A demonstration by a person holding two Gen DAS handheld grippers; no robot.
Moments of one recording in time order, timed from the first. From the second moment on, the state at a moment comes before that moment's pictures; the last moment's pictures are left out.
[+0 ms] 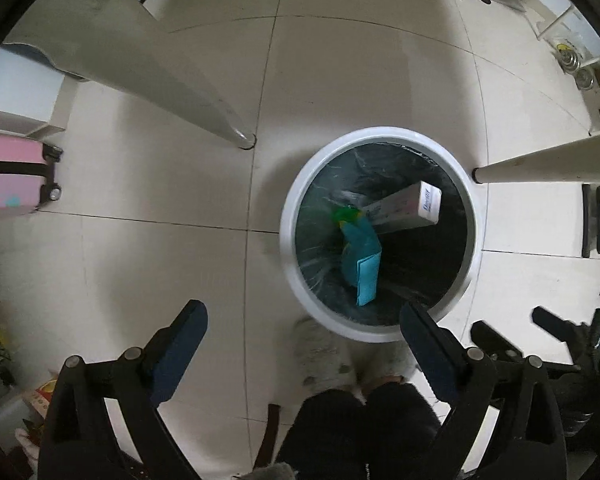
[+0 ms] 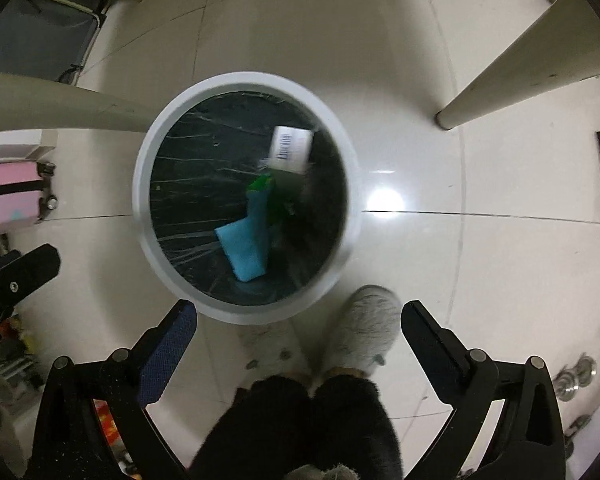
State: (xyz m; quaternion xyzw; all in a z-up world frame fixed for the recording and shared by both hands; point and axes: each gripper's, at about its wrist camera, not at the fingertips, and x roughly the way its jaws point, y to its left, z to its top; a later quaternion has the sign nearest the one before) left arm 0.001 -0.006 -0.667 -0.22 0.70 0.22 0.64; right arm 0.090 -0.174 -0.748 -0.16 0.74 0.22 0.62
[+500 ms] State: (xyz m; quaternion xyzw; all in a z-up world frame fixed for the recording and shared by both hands) left arm -0.010 -0.032 -0.582 -0.22 0.69 0.23 0.65; right arm 0.082 -0.188 -0.621 -0.17 0.70 0.20 0.66
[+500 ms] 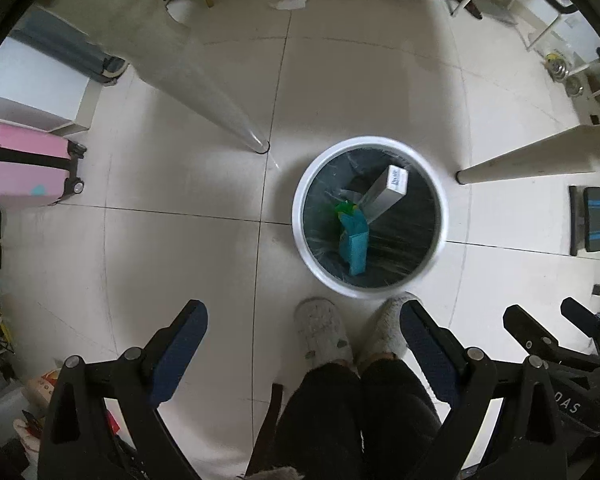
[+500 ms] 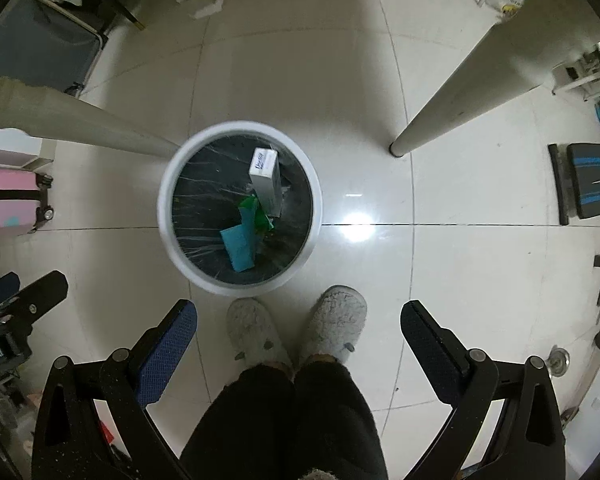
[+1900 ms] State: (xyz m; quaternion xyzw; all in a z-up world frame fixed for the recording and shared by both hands) left arm 0.198 0.092 -0.356 -0.51 0.55 0.33 0.58; right arm 0.375 -0.138 -0.287 -0.05 0.67 0.13 0.73
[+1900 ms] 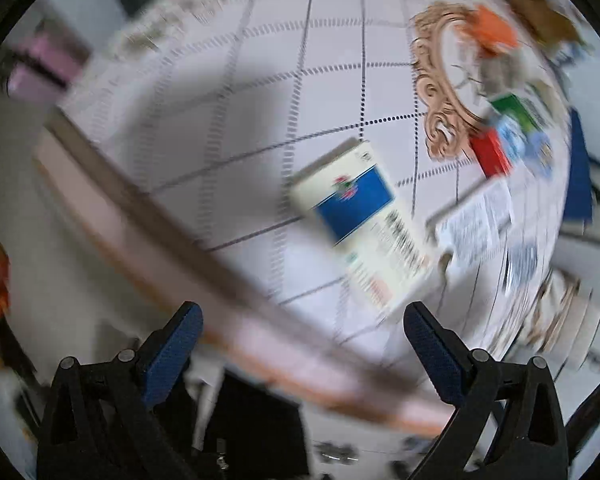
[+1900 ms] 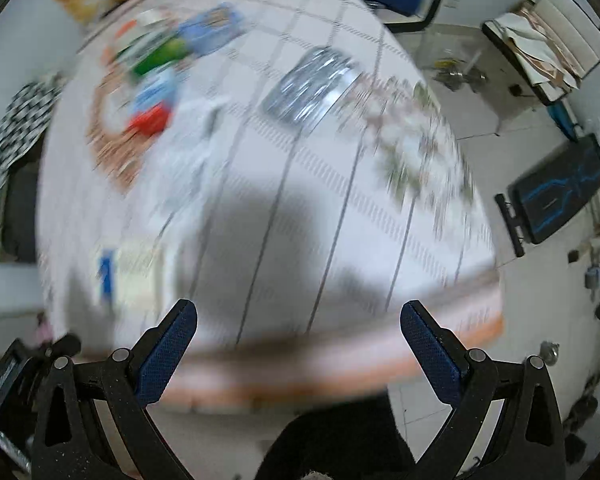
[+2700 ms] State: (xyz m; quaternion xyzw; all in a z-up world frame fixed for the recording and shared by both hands) left arm 0.245 0.149 -0.400 -0.37 0.62 0.38 0.57; right arm 0.452 0.035 -0.372 -0.11 0.70 0.17 0.69
